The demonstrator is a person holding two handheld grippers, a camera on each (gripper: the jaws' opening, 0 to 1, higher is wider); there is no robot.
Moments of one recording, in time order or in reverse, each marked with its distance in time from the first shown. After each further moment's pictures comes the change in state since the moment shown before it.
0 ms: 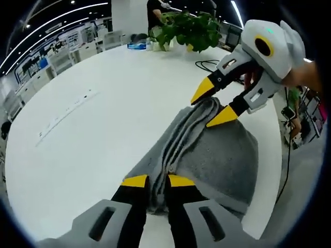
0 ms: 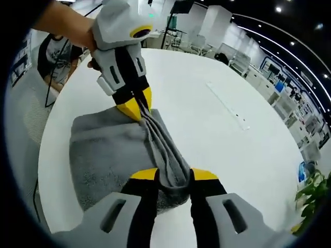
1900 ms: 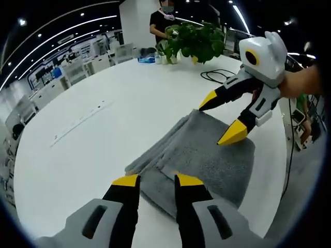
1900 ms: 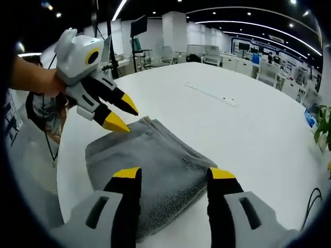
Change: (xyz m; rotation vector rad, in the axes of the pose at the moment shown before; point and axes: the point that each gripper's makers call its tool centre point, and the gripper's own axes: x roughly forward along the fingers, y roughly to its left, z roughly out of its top) left arm -0.032 -0.019 0.002 -0.020 -0.120 0.107; right arm -0.029 0.030 -0.008 0.386 -0.134 -0.010
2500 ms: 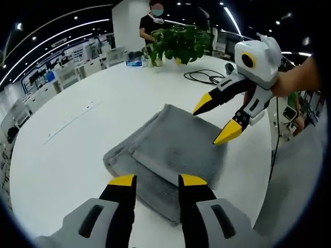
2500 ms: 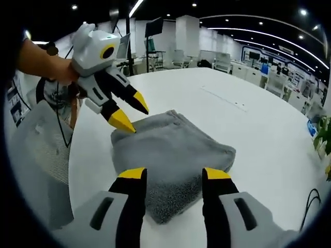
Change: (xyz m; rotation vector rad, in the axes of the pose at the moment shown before) left arm -0.024 -0.045 -0.019 0.002 -0.024 -0.075; right arm -0.022 0.040 -0.023 -0.107 -0.026 0.047
